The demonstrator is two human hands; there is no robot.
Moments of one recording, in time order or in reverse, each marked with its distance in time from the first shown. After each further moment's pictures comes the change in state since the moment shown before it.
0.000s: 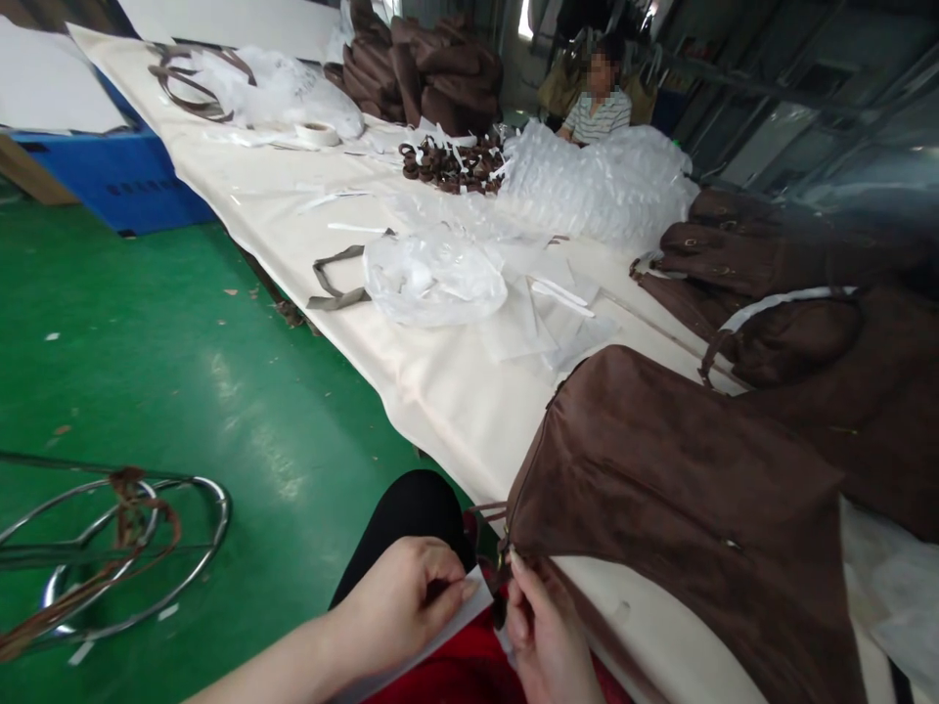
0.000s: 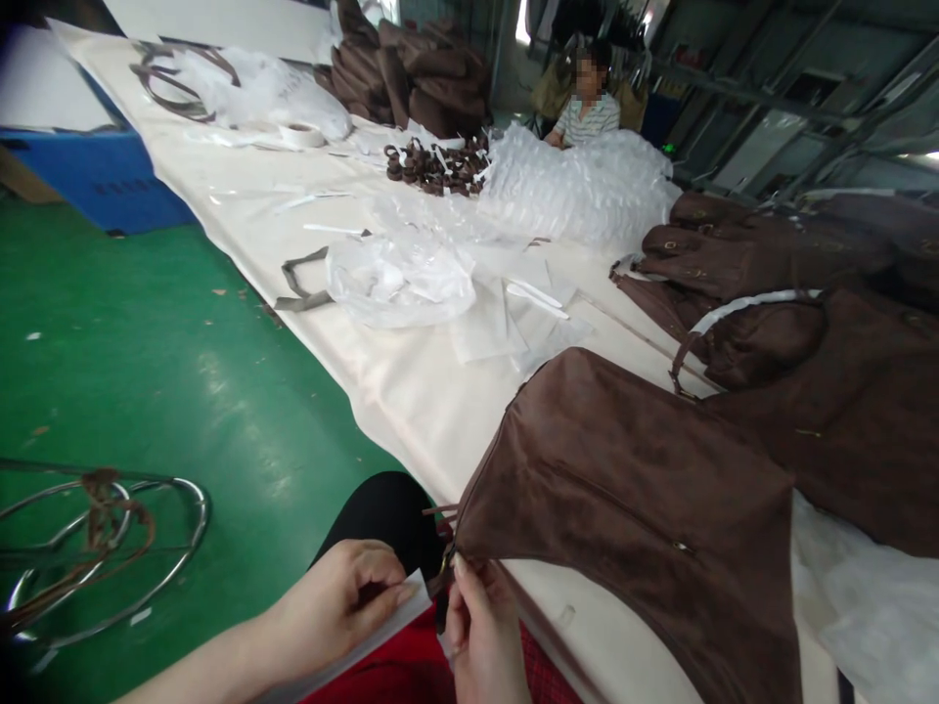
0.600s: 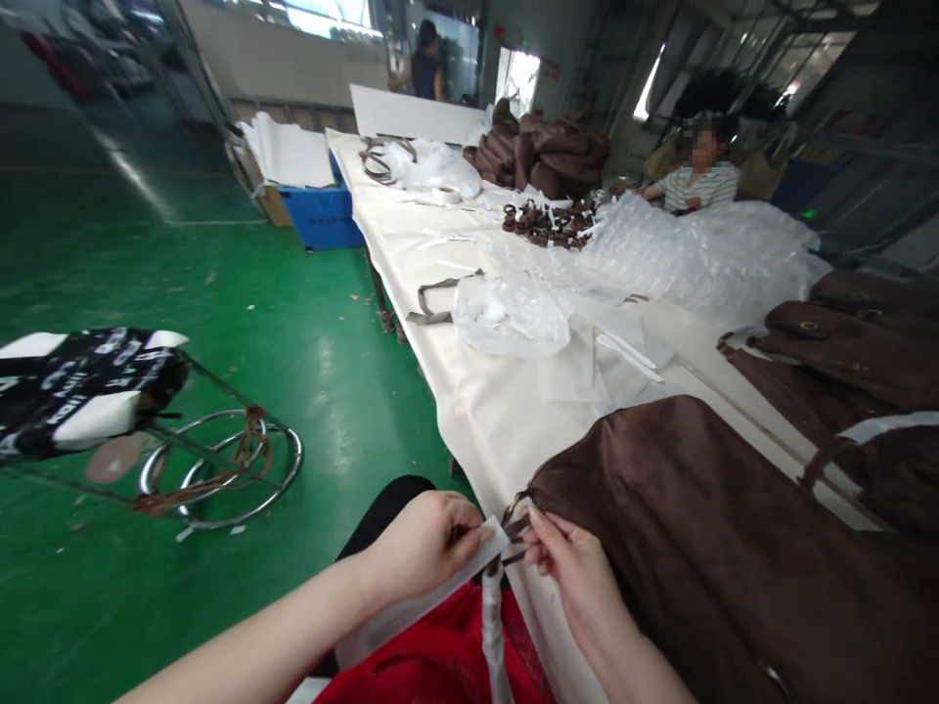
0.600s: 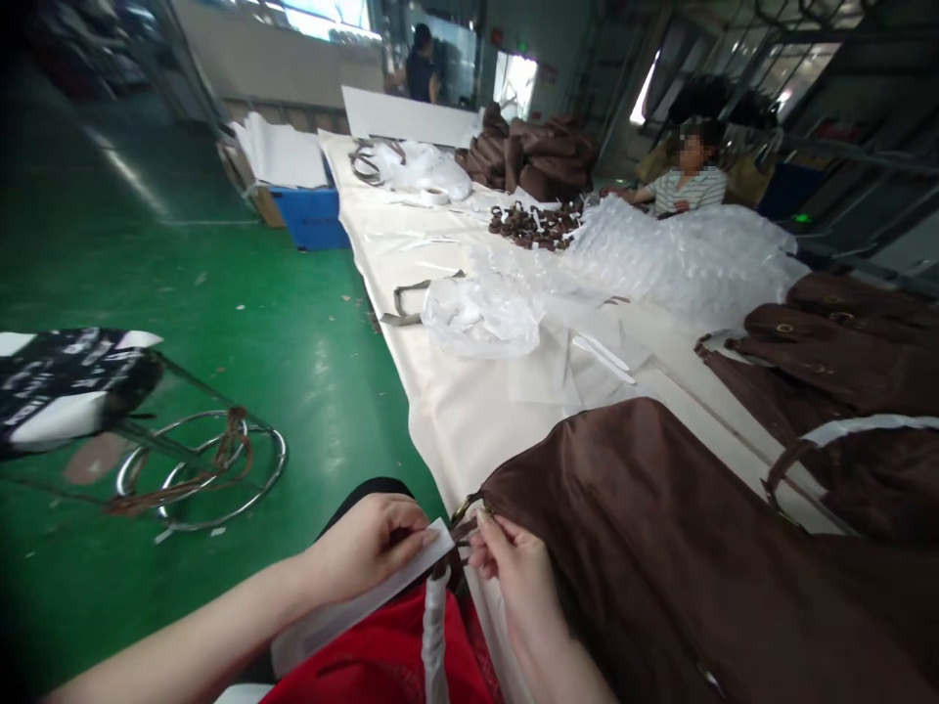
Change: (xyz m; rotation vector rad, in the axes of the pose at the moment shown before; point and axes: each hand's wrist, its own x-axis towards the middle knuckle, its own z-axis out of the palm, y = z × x) left_hand 0.019 0.032 -0.022 0.137 0.354 -0.117; right_hand 0.062 -0.088 0.028 -0.504 -0.384 -0.126
